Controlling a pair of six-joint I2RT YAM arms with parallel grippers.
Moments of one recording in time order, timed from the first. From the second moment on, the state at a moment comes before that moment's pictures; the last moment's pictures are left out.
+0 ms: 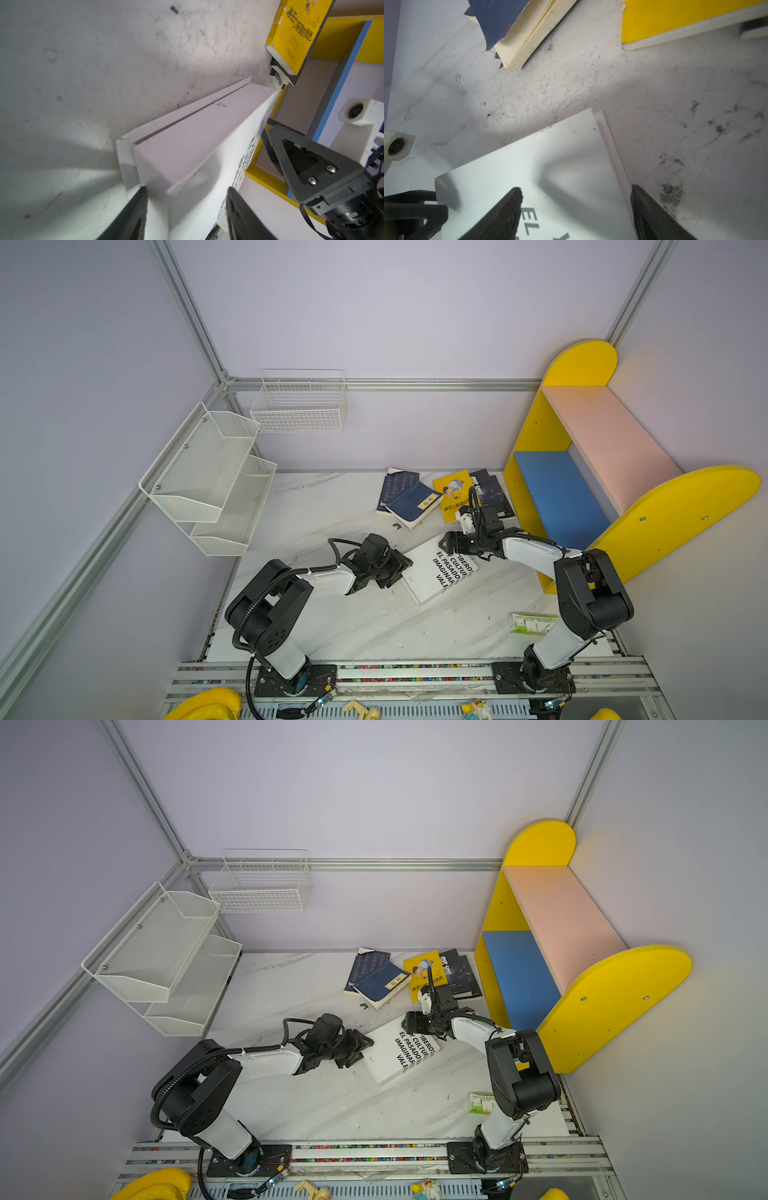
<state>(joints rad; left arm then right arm) -0.64 1.63 0.74 0.14 0.30 -1.34 0.33 1.66 0.94 -0.23 -0.35 0.33</state>
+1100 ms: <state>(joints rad) -0.49 1.53 0.87 0.10 0.41 -1.12 0.27 1.83 1.05 -0.05 -0.53 0.45</state>
